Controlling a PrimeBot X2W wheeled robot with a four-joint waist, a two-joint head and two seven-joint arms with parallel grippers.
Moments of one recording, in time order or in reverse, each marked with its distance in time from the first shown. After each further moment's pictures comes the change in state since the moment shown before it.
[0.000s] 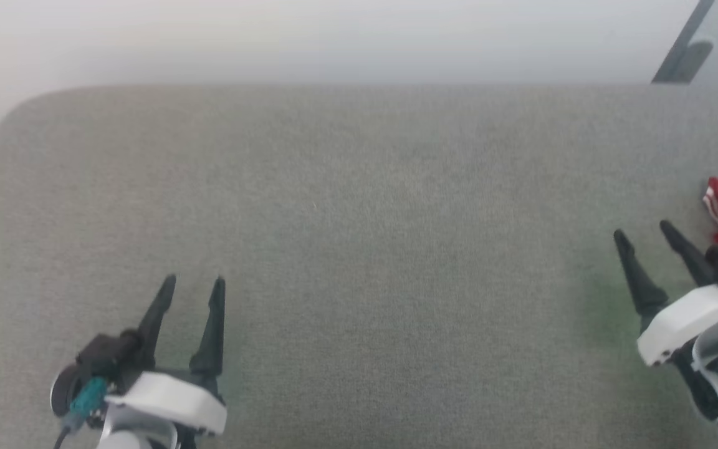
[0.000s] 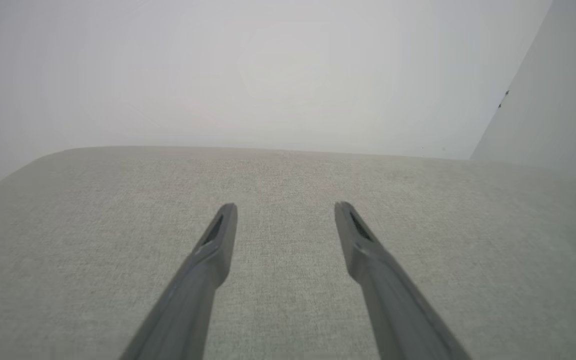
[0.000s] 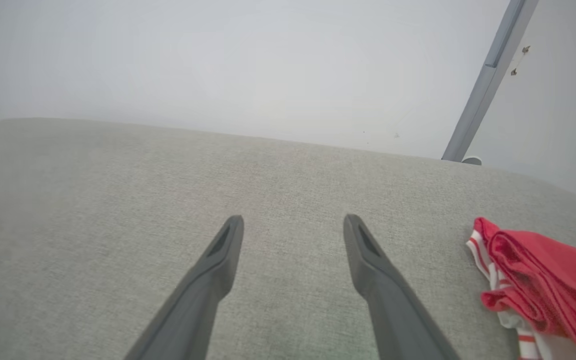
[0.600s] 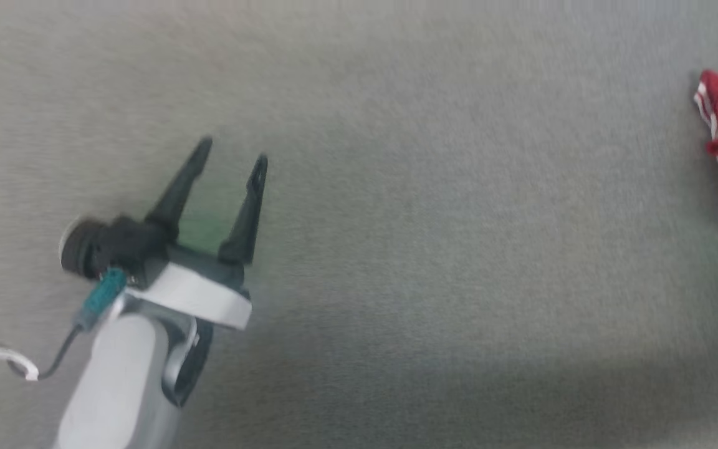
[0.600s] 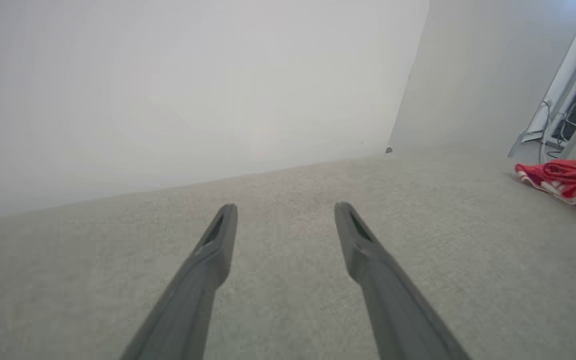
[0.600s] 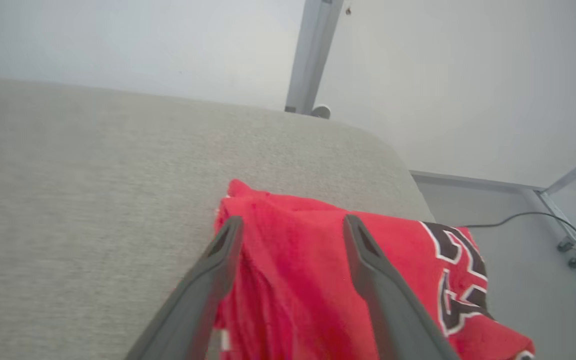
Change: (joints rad) left arm -0.303 0.087 -0.171 -0.047 0.007 0.000 0.000; right arm -0.283 -0.181 -0.099 0.157 -0.009 0.000 0.090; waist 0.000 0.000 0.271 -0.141
